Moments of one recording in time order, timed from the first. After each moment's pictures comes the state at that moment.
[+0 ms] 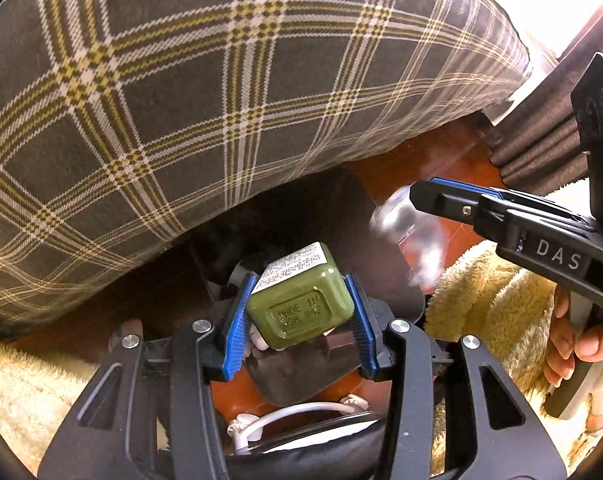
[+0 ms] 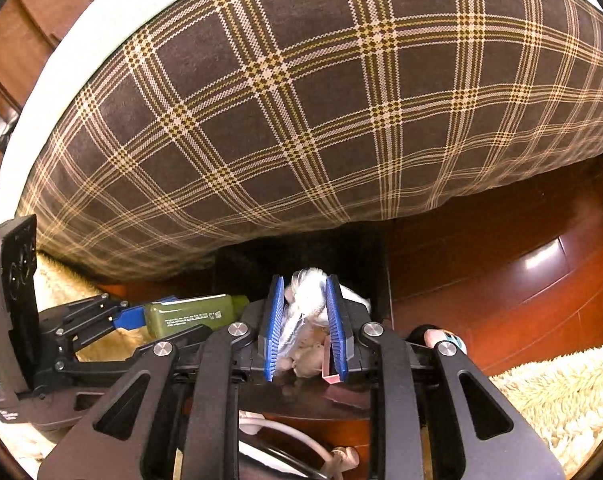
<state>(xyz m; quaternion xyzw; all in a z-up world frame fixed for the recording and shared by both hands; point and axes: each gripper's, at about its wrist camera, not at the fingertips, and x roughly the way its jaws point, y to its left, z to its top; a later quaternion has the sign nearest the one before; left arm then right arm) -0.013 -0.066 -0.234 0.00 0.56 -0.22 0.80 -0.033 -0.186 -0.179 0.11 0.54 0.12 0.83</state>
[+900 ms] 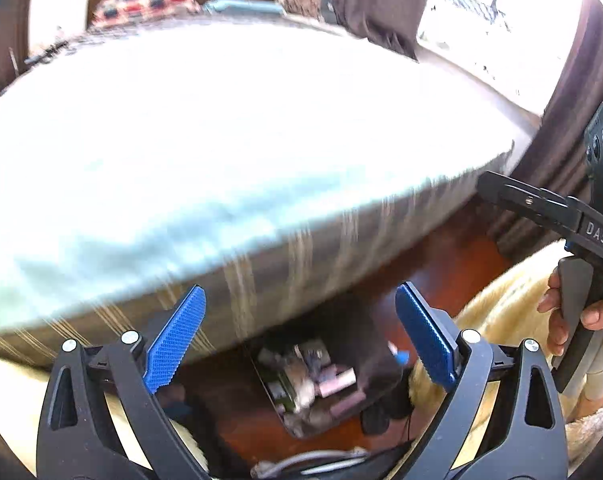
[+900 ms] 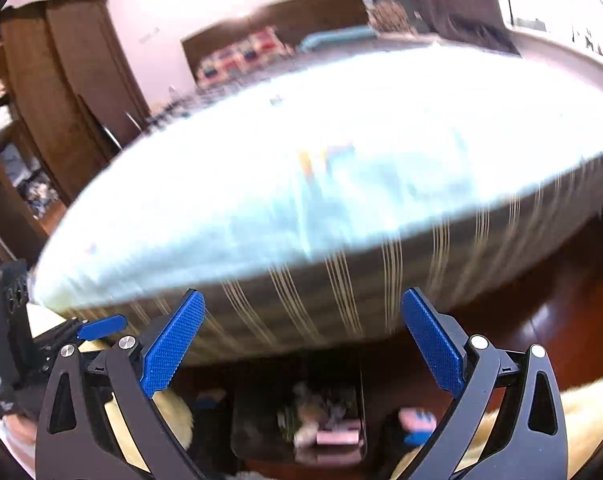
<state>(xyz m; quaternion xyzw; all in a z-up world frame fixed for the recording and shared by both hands) -0.019 -0.022 -0.094 -0.02 0.41 -0.19 0.89 -0.029 -0.244 -0.024 0.10 0.35 0.12 0.93</state>
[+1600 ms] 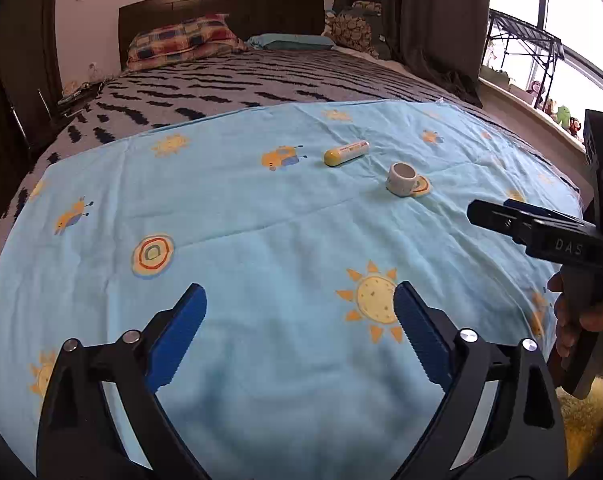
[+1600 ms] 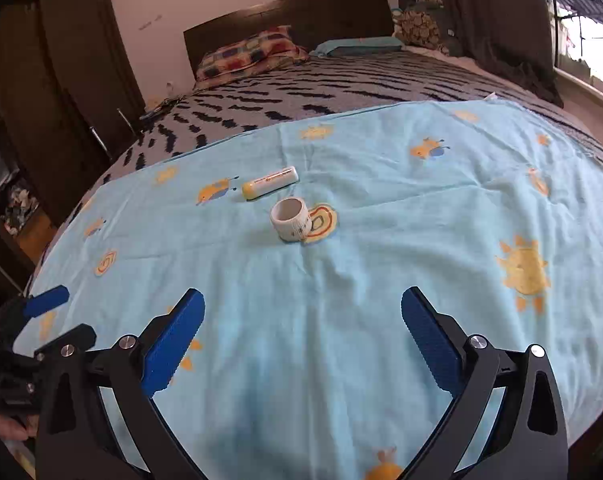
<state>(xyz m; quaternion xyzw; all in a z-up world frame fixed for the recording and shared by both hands) 0.178 0.013 -0.017 0.01 0.39 -0.11 0.92 0.200 -0.191 0.009 0.09 0.39 0.12 0.91</state>
